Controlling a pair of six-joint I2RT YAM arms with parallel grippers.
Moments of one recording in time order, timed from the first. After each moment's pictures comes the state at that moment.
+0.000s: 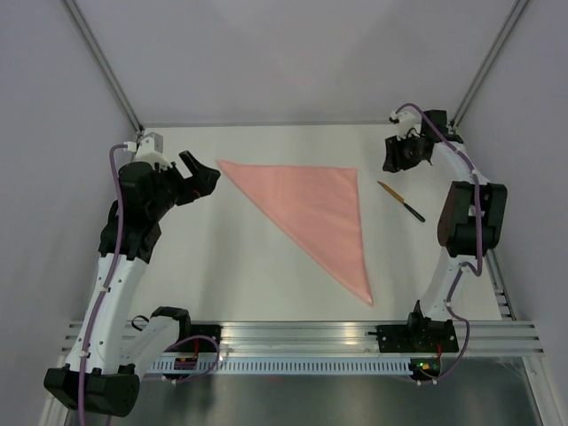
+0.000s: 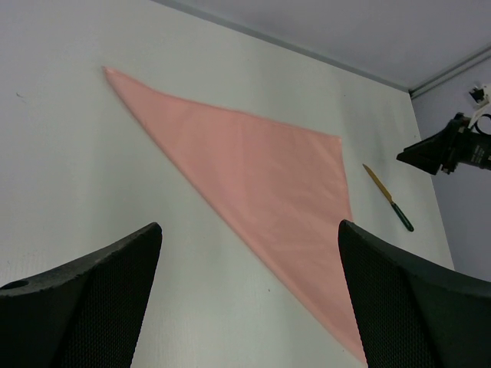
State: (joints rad) left arm -0.12 0.91 1.05 -0.45 0.16 -0.49; right arm -0.05 2.06 1.67 -0.56 -0.44 -0.35
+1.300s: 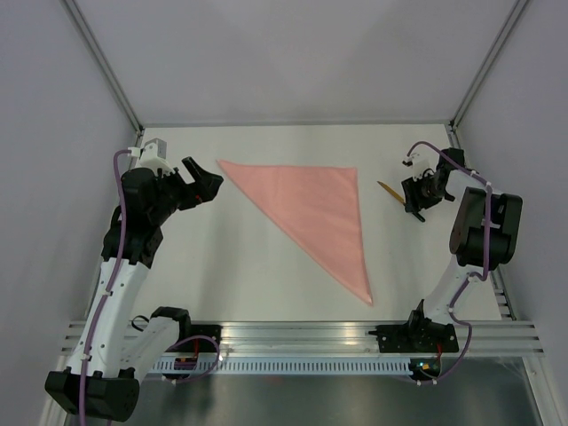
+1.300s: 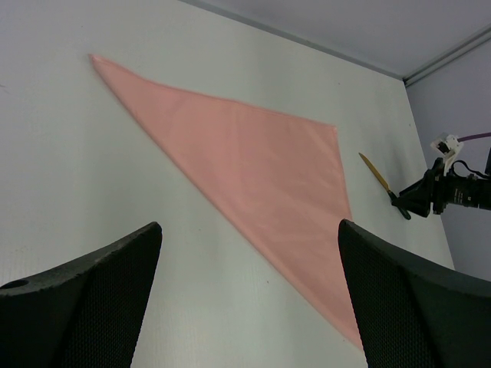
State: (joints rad) left arm -0.12 0.87 0.98 -0.42 0.19 -0.49; right arm -0.25 1.90 1.23 -0.51 -0.36 -0.64
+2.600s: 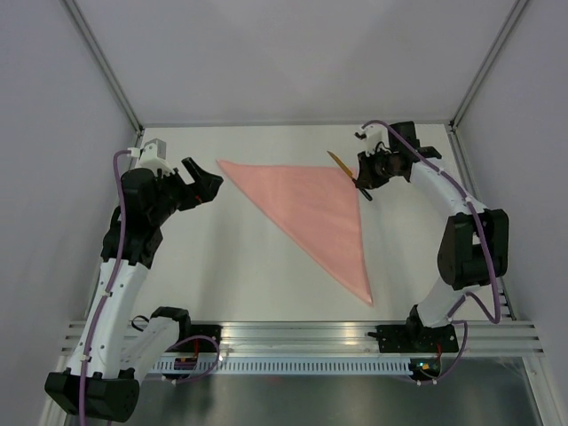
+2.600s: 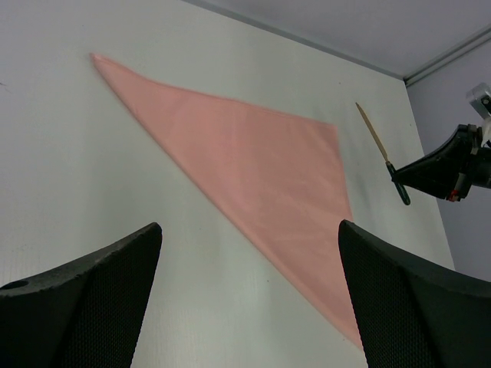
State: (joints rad) left arm -0.12 0.87 0.98 -0.43 0.19 -0.49; right arm 0.10 1.70 1.37 -0.61 -0.45 -0.29
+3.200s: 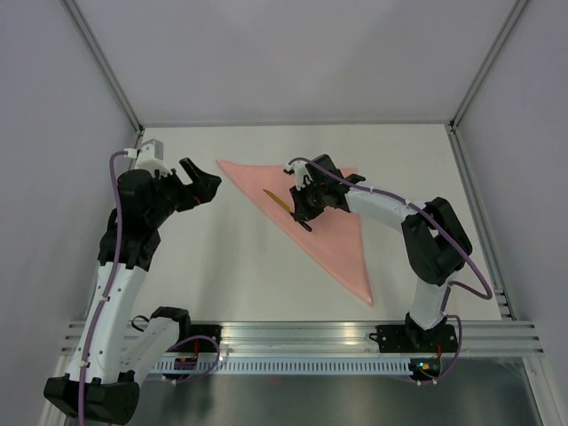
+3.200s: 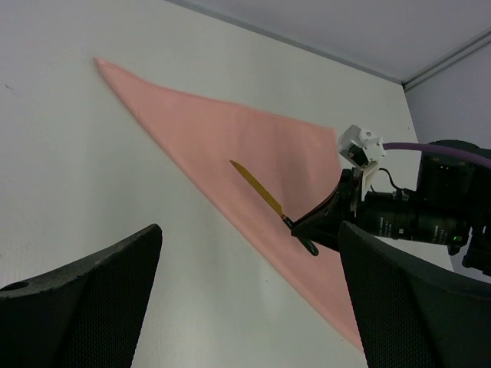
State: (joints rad) left arm -0.12 0.85 1.00 -0.45 0.19 -0.49; right arm 0.59 1.84 1.30 -0.36 -0.32 0.01
